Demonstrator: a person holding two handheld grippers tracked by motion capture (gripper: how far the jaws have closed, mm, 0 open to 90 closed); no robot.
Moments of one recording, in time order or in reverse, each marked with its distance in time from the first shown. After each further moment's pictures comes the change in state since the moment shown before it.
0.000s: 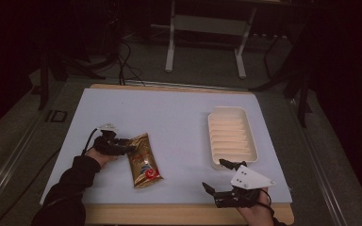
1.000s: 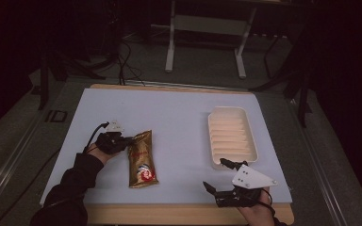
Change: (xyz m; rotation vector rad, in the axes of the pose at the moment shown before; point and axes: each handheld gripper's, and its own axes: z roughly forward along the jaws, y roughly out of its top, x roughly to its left) left arm -0.039 0.025 -0.015 0.002 0.184 0.194; right arm -0.001 0.001 -0.002 -0.010 -0.003 0.013
